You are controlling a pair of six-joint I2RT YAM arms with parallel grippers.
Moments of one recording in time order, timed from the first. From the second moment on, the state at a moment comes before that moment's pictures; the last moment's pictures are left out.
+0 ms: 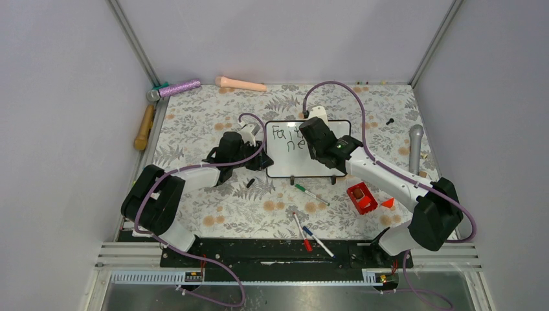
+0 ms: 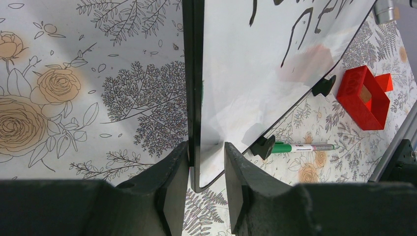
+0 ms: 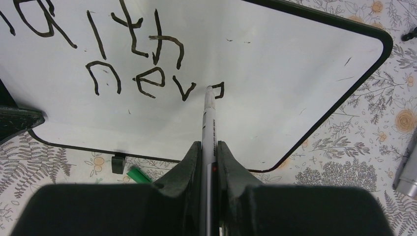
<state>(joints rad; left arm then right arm) -0.47 1.57 0.69 0.34 0.39 -0.39 0.74 1.47 1.18 -0.55 0.51 0.28</state>
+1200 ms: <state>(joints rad) -0.47 1.57 0.69 0.34 0.39 -0.39 0.74 1.45 1.13 -0.58 0.50 0.28</state>
